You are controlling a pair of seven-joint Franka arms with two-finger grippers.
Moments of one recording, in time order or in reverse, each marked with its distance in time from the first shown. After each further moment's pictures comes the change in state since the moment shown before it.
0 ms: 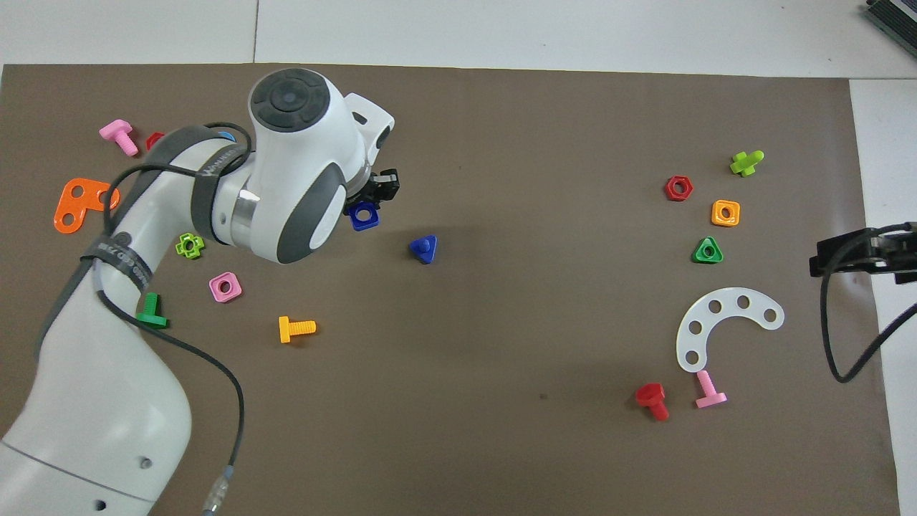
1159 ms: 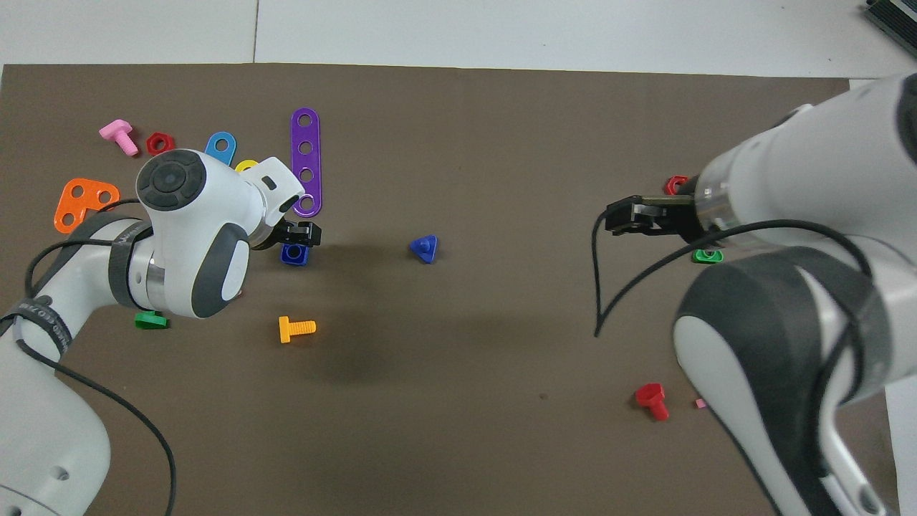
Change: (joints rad) left arm 0.158 -0.169 -0.004 -0.428 -0.009 0.277 0.383; right arm 0.401 0.249 0.028 -0.009 0.036 0.439 0.470
